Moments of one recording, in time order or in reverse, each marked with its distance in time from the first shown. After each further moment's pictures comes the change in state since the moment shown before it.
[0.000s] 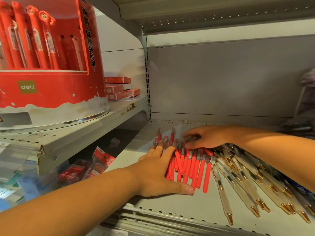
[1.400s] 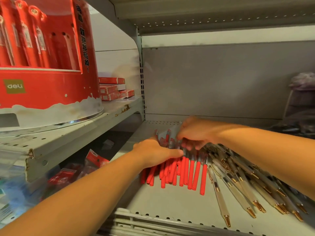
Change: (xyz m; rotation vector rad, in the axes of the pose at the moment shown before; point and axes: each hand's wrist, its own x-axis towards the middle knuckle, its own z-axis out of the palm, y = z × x) left_hand 0.043 0.002 -0.020 -0.303 0.183 -0.373; right_hand -0.016 -0.048 -0.012 0.584 0.142 0.234
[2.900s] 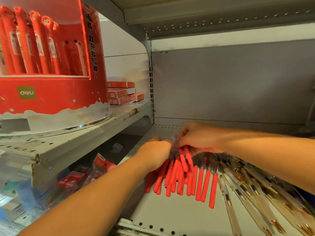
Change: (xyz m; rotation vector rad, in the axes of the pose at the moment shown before) left_hand 0.020 -0.008 -0.002 -0.205 0.131 -0.047; right_hand 0.005 -0.007 0.012 0.273 -0.145 -0.173
